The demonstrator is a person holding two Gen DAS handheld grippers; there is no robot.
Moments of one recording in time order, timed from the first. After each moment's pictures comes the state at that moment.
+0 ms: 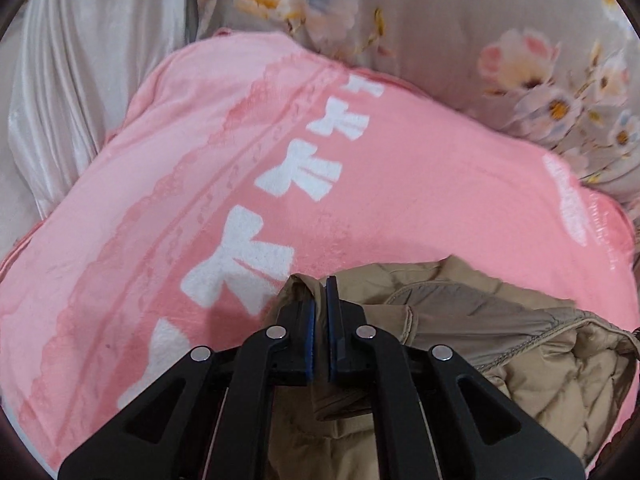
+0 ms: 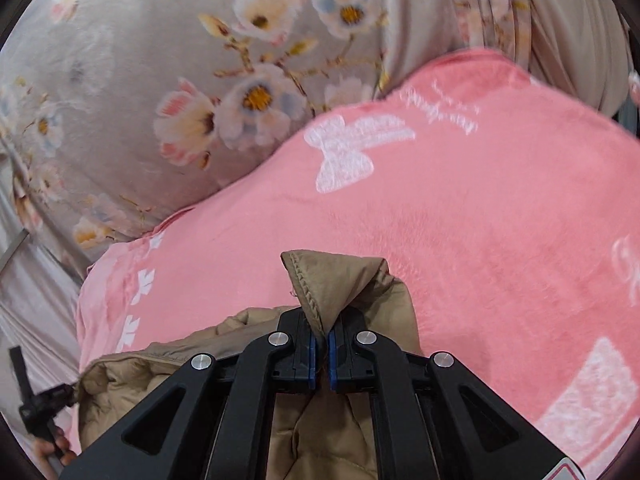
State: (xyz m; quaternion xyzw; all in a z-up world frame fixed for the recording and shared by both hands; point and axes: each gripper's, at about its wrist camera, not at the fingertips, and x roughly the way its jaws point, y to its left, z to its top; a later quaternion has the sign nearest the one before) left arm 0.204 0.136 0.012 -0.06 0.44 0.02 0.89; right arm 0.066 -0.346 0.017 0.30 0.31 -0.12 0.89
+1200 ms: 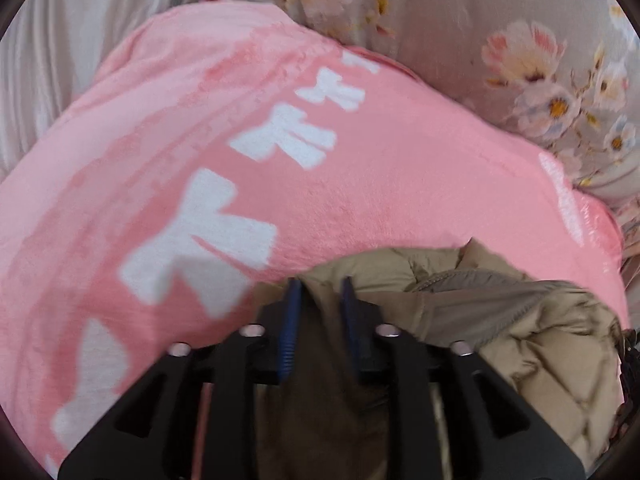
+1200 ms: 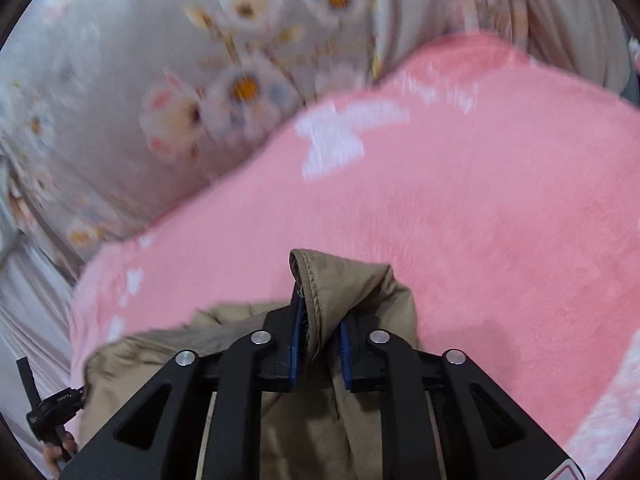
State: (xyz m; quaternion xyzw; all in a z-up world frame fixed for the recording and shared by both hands) left arm 0.211 0.162 -0.028 -0.10 0.42 -0.02 0.90; right arm 0.054 -0.352 -0.008 0.30 0.27 -0.12 0.91
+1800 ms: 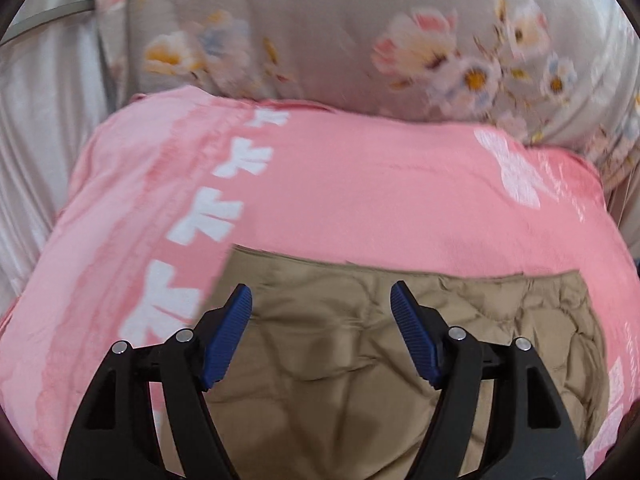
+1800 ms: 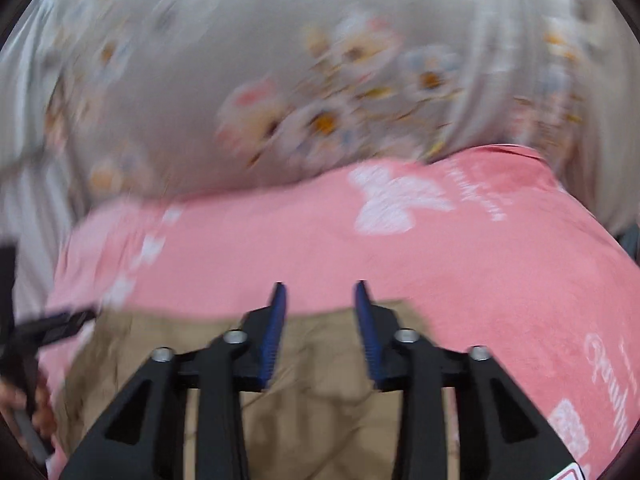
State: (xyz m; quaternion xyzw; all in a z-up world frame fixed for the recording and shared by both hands) left arm 0.196 0.026 0.031 0.03 0.39 -0.08 0.92; right arm 0.069 -0.253 0.064 0.10 0.29 -0.09 0.95
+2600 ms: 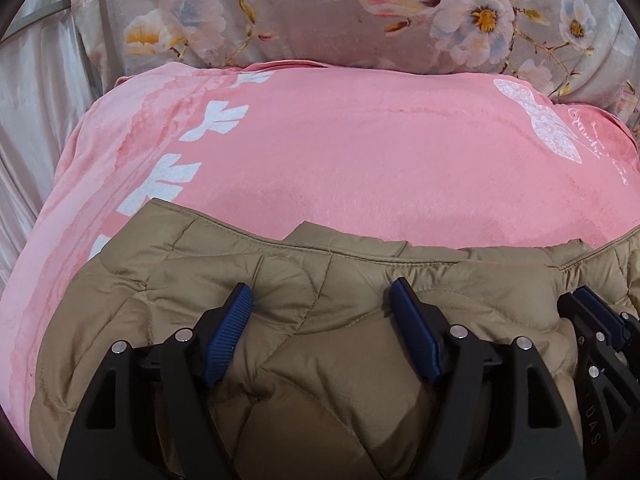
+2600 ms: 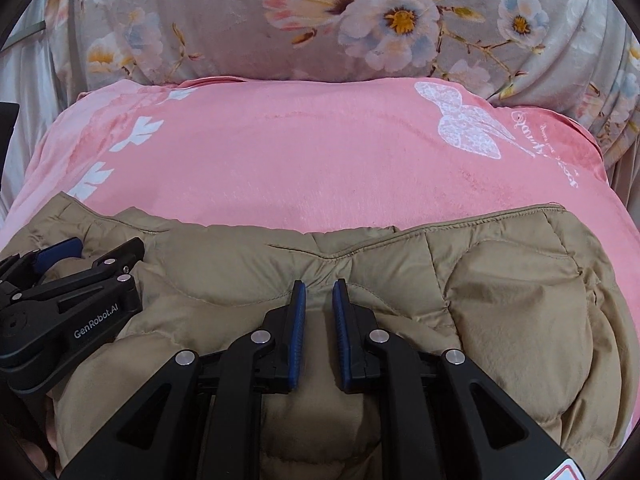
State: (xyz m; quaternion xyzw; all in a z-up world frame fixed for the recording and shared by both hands) left arm 0.220 -0.024 -0.053 0.07 0.40 -0.03 0.91; right arm 0.157 -0.177 -0.048 0.04 0.41 -0.08 0.91
